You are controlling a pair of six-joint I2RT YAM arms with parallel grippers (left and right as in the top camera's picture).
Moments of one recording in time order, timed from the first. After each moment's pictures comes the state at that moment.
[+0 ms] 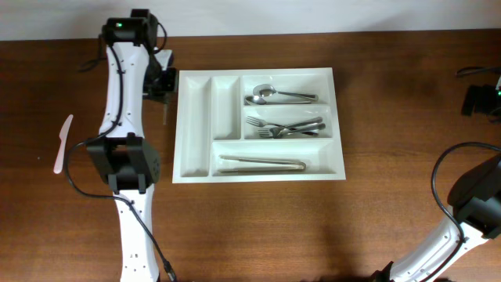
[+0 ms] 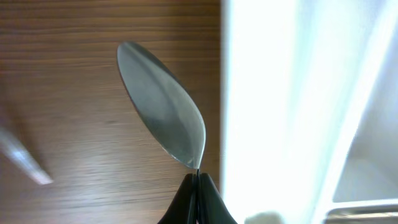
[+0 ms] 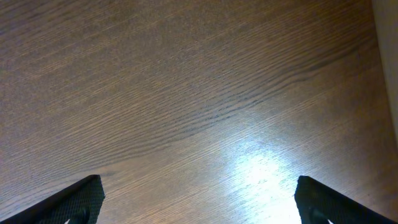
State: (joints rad) left arm -0.03 2.58 2.72 -1.68 0.08 0.01; right arm -0.60 2.17 2.16 -1.30 0.10 -0.20
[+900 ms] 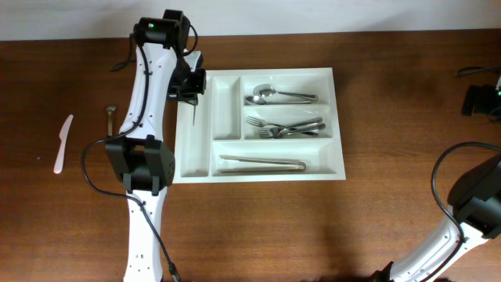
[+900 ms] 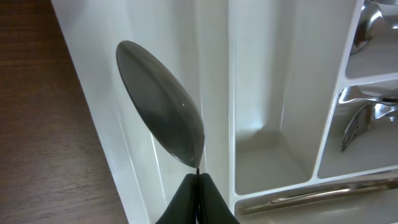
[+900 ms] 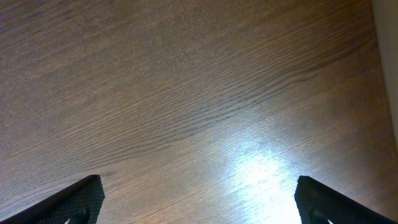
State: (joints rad) left arm -0.15 2.58 2.72 -1.68 0.17 -0.07; right arm -0.60 2.17 2.16 -1.30 0.10 -0.21
